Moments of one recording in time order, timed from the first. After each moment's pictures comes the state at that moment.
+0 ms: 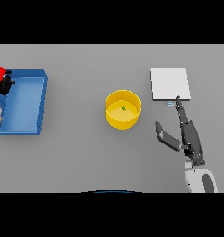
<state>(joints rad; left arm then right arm) -0.56 0.78 -0.50 -1.14 0.00 0.49 0.61 0.10 -0.09 0.10 -1.66 0.24 -0.04 -0.15</state>
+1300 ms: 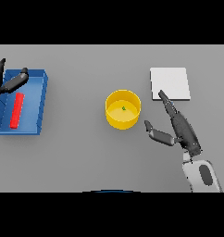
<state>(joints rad) -0.57 0.88 -0.58 -1.25 0.21 0.28 0.55 -0.01 -0.19 0.19 -1.66 0.36 0.05 -0.10</state>
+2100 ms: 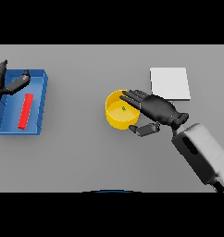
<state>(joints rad) -0.57 0.87 -0.59 -1.25 0.20 0.28 0.55 -0.43 -0.40 0.47 -1.46 0.71 0.32 -0.12</state>
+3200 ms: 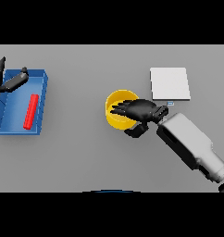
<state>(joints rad) -0.58 0.88 -0.58 -1.23 0.20 0.27 0.53 -0.63 -0.34 0.64 -1.17 0.80 0.48 -0.17</state>
